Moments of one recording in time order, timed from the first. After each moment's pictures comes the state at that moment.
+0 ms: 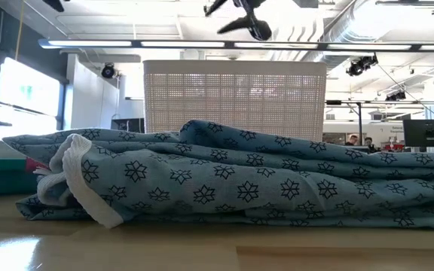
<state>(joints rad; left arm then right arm) -0.07 0.88 1.46 -1.57 -0.43 -0.88 -0.34 1.73 1.88 -0.72 -0.17 0.70</state>
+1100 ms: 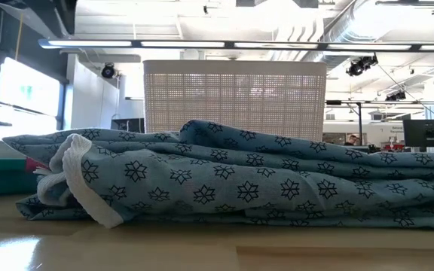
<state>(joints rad) -0.07 1.06 1.33 -1.56 -0.30 -1.44 0.01 1.73 1.88 -0.72 -0.28 0.56</state>
